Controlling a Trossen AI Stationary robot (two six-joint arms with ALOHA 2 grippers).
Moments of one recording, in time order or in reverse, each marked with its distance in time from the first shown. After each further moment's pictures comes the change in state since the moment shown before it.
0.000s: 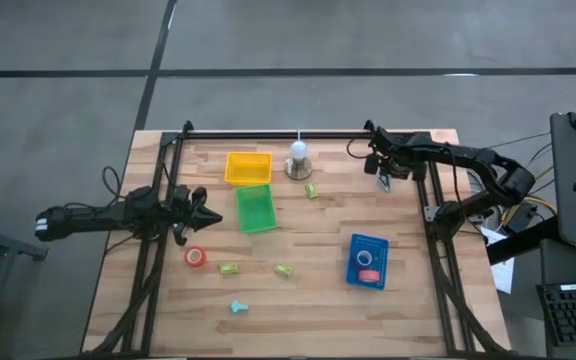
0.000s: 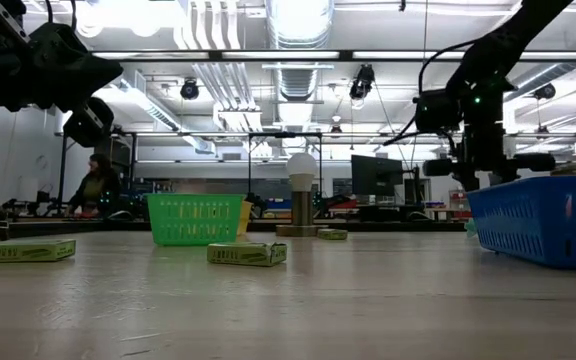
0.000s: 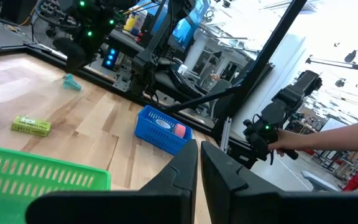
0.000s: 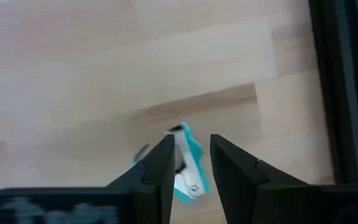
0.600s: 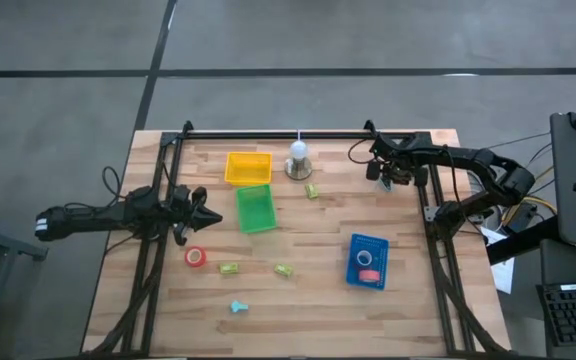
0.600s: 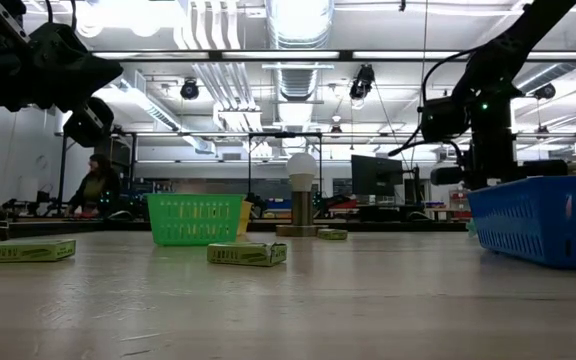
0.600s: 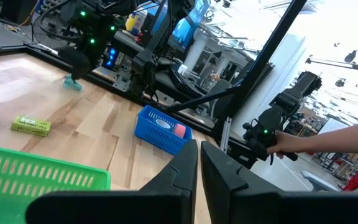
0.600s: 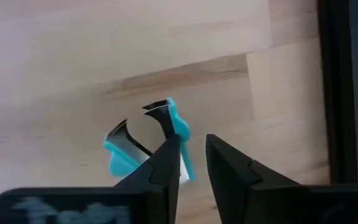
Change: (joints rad) left arm 0.000 0.000 0.000 0.000 0.000 0.000; right arm 0.000 0.004 -0.059 0.011 -0.037 -0.006
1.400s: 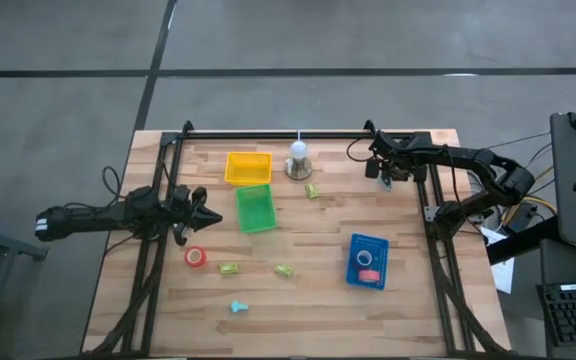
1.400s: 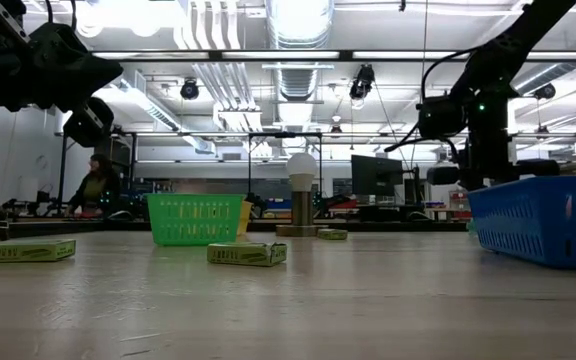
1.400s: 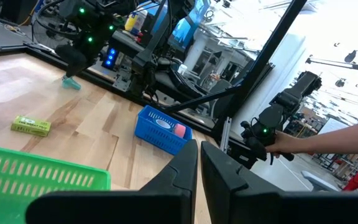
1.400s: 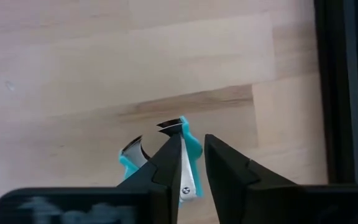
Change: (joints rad) left arm 0.000 0.000 0.000 0.000 0.000 0.000; right arm -0.001 0.000 0.006 0.047 0.053 -0.065
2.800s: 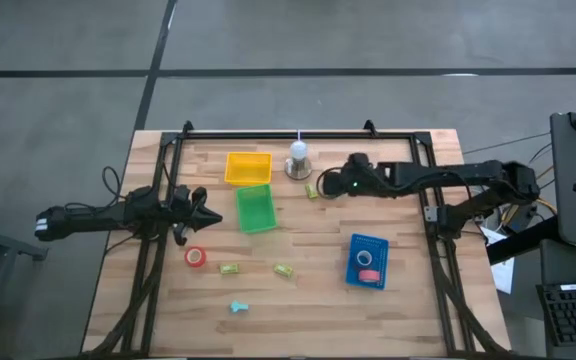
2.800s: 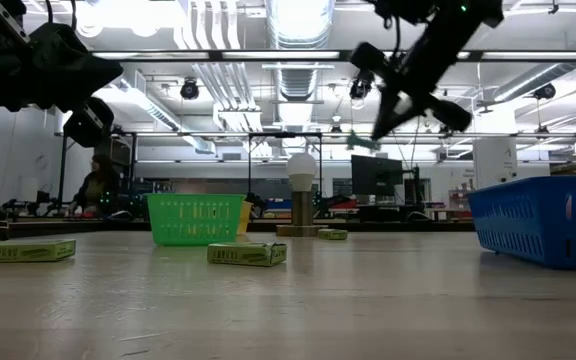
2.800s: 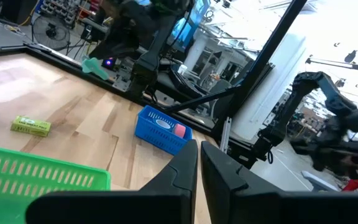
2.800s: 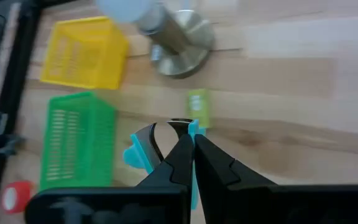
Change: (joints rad) left arm 0.000 0.000 0.000 0.000 0.000 0.000; right arm 0.648 -0.051 0.259 0.241 0.101 0.329
